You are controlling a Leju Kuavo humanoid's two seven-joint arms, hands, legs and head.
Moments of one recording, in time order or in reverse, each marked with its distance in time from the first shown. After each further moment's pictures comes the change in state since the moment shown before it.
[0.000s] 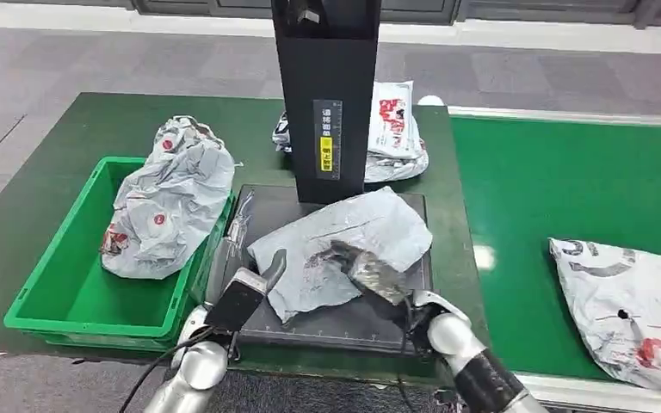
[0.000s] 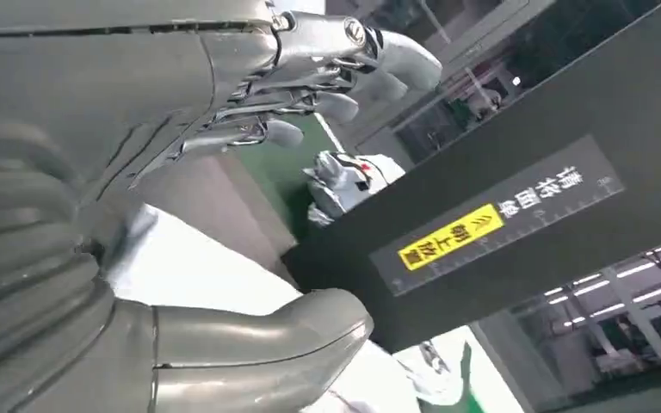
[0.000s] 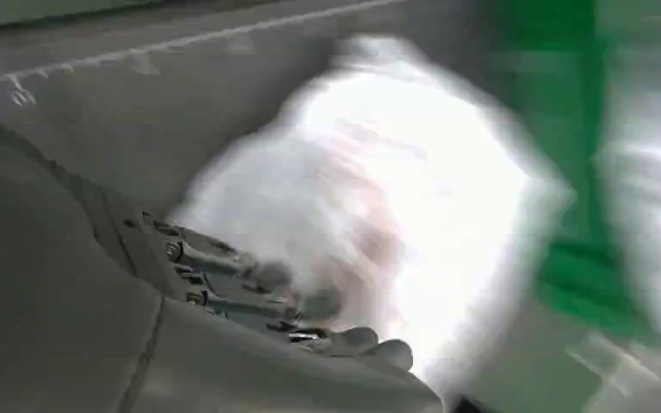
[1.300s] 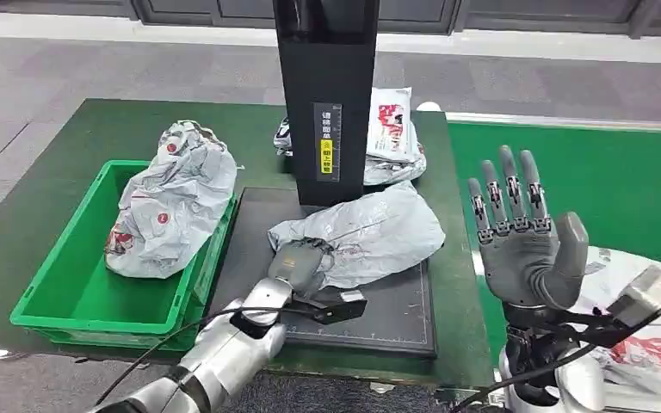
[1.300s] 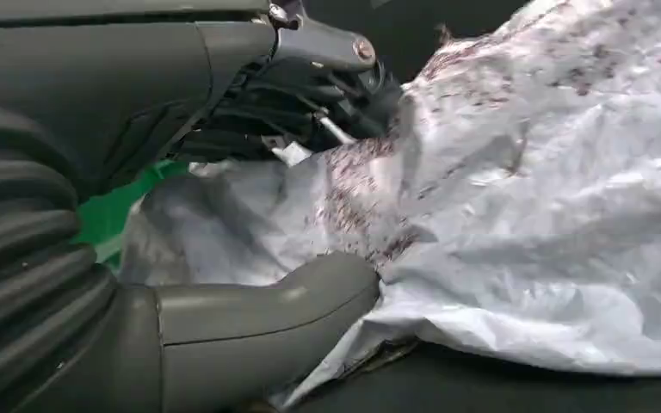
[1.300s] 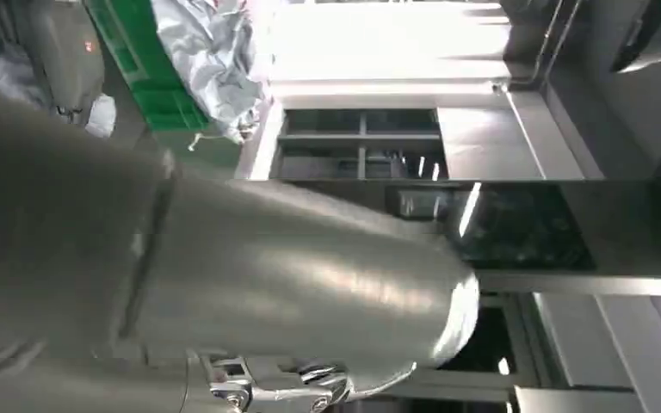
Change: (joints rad) left arm -0.449 -0.076 -0.134 0.837 -1.029 -0.193 0.519; right arm 0.280 0.156 -0.564 -0.625 -0.208 0.131 -0.124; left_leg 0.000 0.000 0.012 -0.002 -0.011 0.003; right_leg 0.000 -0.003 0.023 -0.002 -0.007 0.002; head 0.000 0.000
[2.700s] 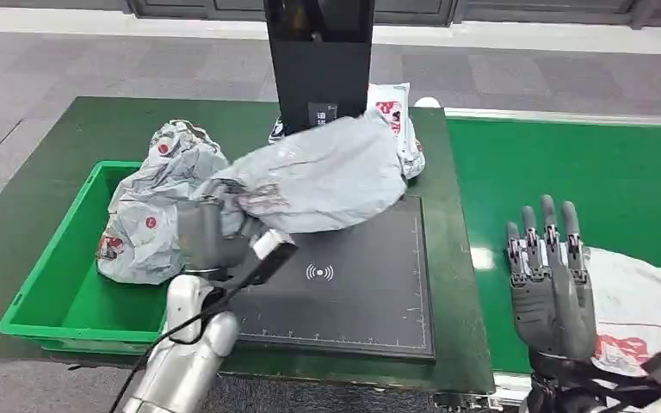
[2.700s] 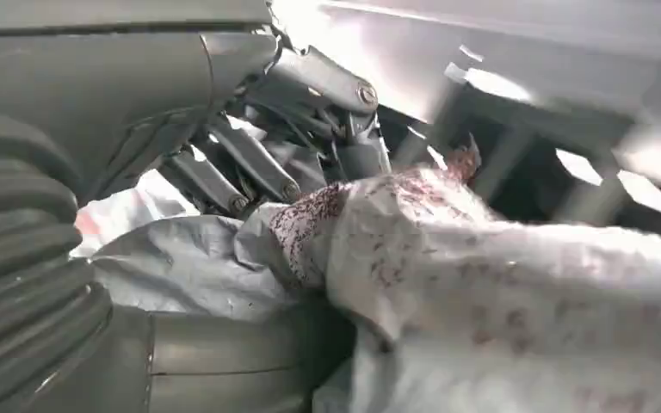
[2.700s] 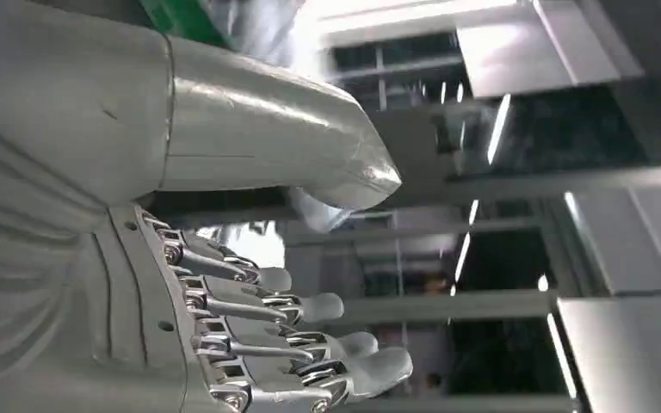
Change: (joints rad) left arm 0.320 0.034 0.254 -0.799 0.361 0.631 -0.208; right arm 0.227 0.042 -0.131 -0.113 0.009 -0.014 -0.030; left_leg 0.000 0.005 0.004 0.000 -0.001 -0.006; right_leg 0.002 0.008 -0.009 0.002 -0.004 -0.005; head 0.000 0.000
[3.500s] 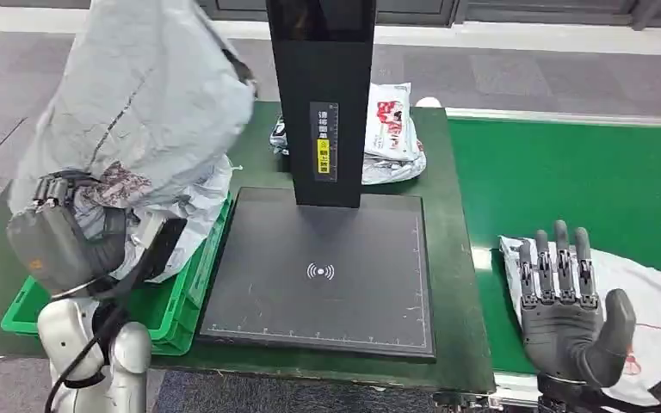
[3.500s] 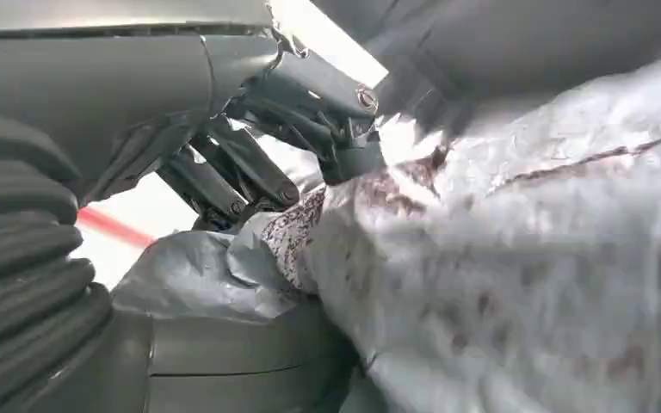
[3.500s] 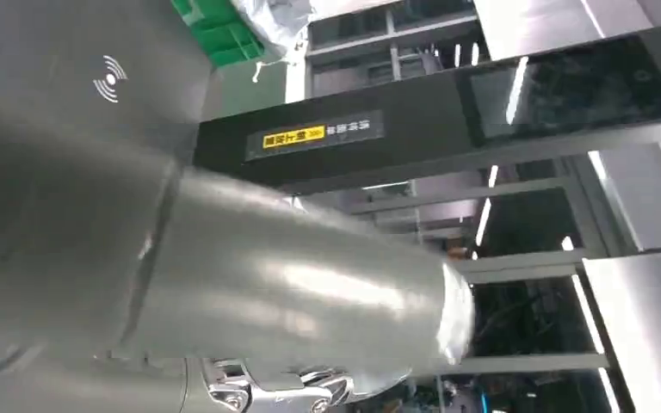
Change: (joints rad) left arm 0.130 -0.045 0.302 -0.480 -0.355 -0.291 0.209; right arm 0.071 0.056 -0.064 -0.023 0.026 0.011 0.003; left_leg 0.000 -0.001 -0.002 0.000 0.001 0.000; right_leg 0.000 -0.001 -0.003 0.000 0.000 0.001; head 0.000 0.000
